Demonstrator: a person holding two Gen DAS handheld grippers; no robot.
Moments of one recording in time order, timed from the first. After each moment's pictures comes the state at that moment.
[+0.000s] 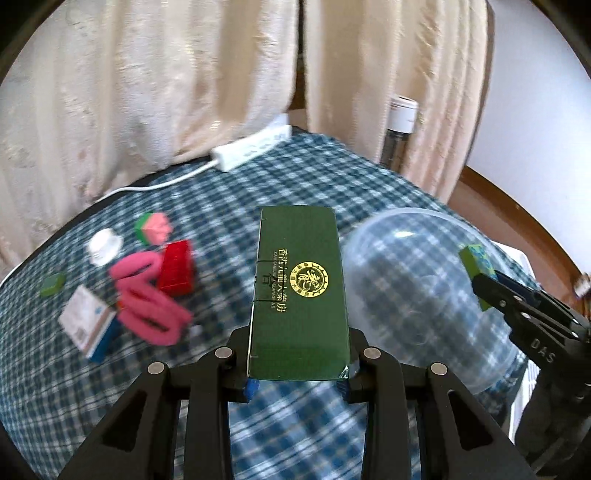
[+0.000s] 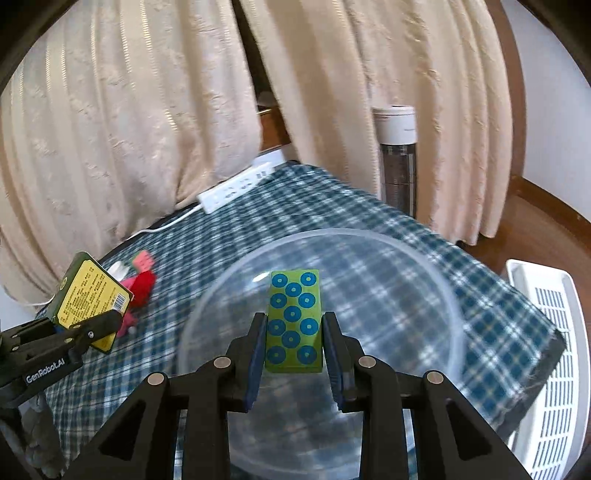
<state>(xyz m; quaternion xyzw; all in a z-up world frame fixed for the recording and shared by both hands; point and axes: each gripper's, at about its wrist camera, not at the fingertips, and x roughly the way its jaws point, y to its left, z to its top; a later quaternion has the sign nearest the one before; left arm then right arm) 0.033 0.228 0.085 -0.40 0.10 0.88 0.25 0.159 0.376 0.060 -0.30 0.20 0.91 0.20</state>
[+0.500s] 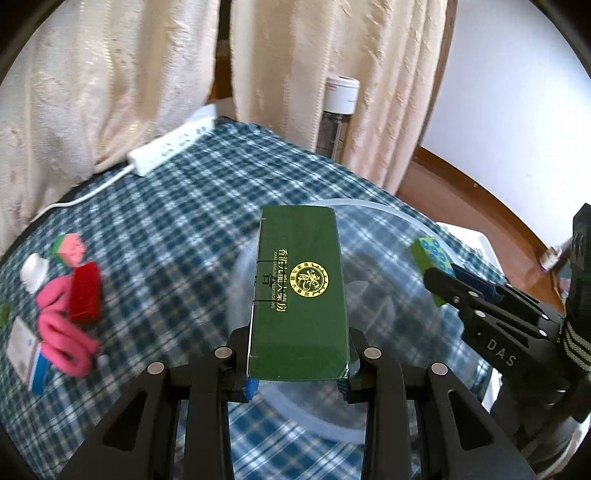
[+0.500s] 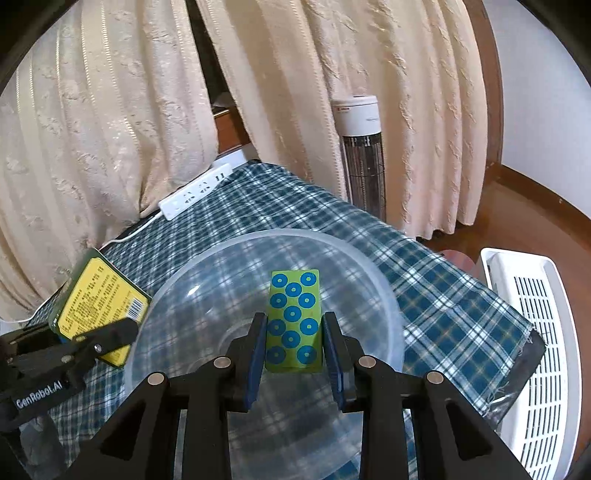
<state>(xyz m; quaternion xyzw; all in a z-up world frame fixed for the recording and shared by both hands) 0.032 0.298 0.071 -0.42 0.11 0.83 0.34 0.168 0.414 0.047 -0.31 0.22 0.90 0.24</state>
